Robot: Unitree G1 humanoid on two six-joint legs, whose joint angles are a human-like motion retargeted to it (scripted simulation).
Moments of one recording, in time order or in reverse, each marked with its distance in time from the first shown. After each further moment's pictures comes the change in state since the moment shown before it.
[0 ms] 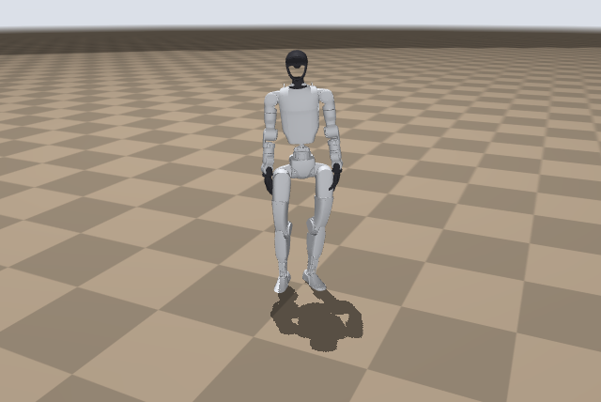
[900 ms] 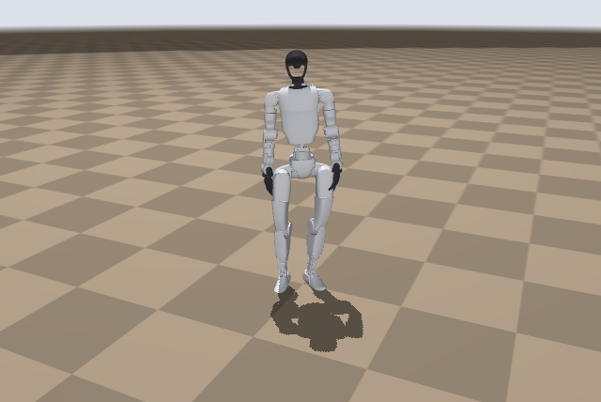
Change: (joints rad) left arm 0.000 -0.002 0.002 0.000 -0.001 0.000 0.000; right arm 0.000 -0.001 0.003 0.000 0.001 0.000 -0.004; waist -0.001 0.002 -0.002; left_leg -0.001 0.000 -0.004 -0.001 -0.002 -0.002; right_leg -0.001 -0.001 -0.002 0.000 -0.002 0.000
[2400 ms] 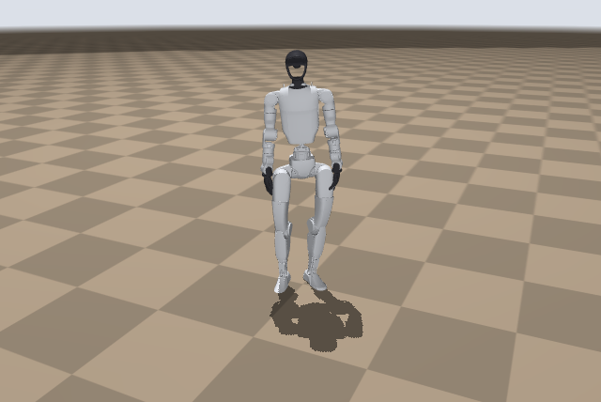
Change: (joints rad) left arm -0.003 0.001 -0.017 0.001 0.000 -0.001 -0.002; right arm -0.002 -0.004 0.001 0.002 0.003 0.000 0.002; waist 0.006 -0.008 0.008; left_leg 0.002 0.001 -0.008 0.006 0.000 -0.003; right_leg 0.005 -0.005 -0.004 0.002 0.000 0.000
